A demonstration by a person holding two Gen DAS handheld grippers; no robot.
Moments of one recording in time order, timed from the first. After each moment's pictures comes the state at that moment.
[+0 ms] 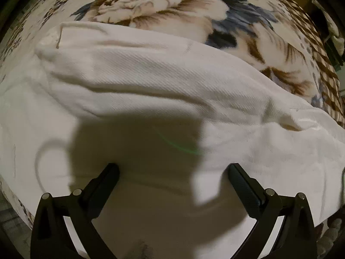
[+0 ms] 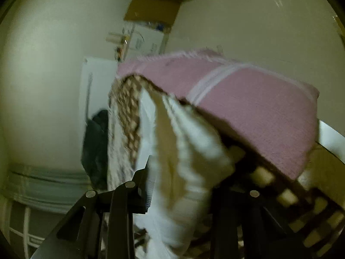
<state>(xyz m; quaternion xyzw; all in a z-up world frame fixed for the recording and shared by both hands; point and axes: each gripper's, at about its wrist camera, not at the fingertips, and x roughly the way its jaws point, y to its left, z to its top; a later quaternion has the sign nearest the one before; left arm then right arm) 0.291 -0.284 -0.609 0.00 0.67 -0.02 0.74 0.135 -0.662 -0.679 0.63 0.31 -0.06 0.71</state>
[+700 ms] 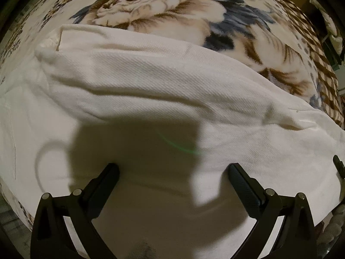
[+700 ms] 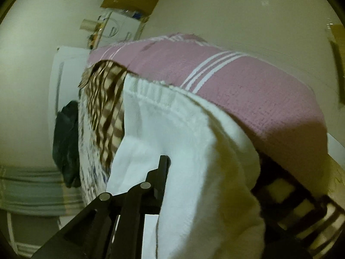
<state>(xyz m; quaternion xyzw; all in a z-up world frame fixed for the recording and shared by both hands) 0.303 -0.293 -0.604 0.00 0.66 -0.03 0.75 0.172 -0.648 -0.681 0.59 0.39 -0.14 0.69</state>
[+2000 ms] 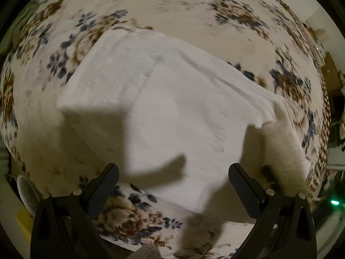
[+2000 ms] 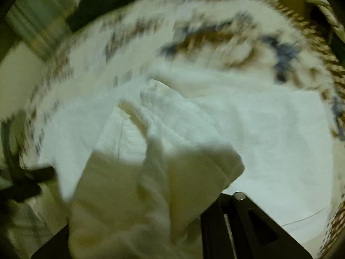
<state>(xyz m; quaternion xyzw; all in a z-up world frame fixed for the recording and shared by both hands) 0.273 0.038 -0.522 -0.20 0.64 0.09 0.73 0.294 -0.096 -0.600 0.12 0.58 0.05 0.80</state>
